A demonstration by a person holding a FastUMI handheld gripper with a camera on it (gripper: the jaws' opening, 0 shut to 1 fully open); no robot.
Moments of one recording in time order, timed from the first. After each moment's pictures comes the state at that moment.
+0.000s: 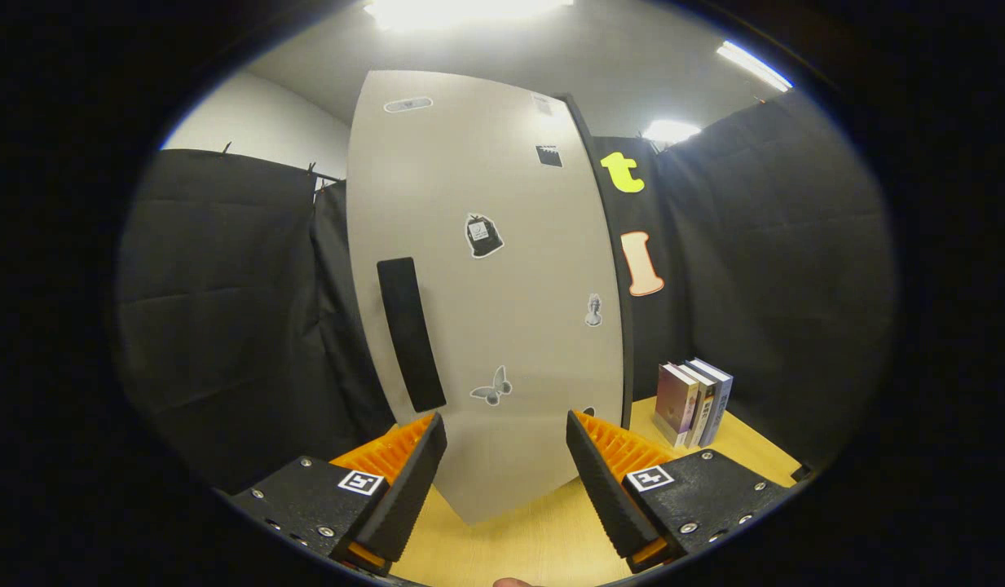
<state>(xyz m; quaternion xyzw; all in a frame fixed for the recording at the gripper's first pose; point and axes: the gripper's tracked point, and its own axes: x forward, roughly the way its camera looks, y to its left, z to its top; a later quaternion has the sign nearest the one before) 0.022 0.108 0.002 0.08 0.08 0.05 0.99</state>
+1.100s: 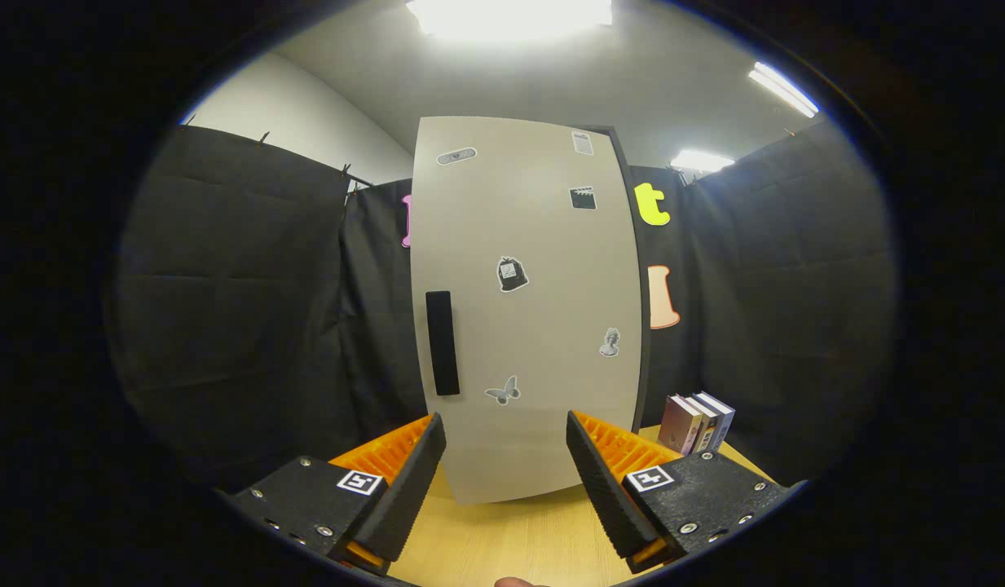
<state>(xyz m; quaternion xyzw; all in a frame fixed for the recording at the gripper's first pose) 0.001 0.125 0.030 0.04 0.04 0.07 1.00</state>
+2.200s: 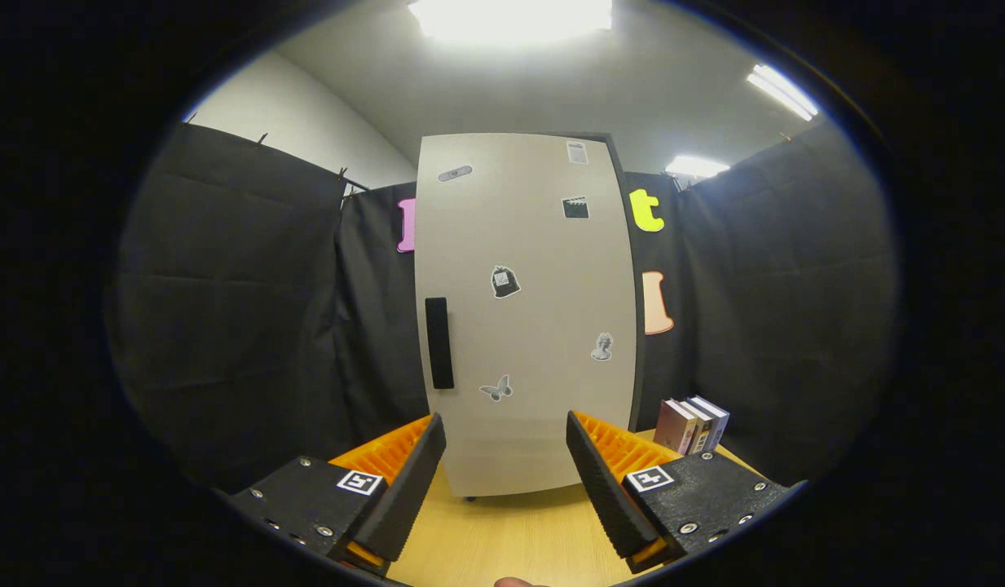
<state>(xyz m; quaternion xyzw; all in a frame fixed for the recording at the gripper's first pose) 0.002 0.124 0.031 0.04 0.04 0.06 1.00</state>
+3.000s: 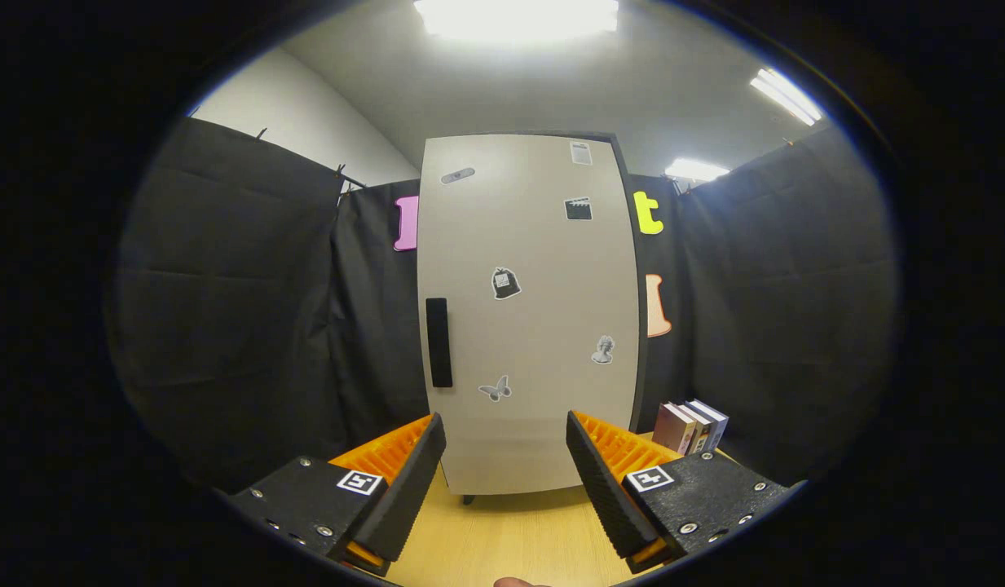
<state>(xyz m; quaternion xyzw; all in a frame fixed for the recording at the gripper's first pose) 0.013 0.132 0.033 0.03 0.04 0.05 1.00</state>
